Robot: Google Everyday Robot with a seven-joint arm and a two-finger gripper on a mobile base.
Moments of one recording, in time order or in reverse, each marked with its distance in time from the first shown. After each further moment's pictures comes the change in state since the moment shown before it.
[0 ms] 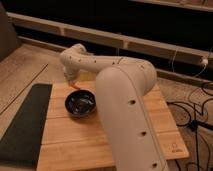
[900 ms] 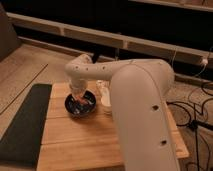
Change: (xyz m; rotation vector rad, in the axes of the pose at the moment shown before) arm 0.049 0.018 0.014 -0.035 0.098 0.034
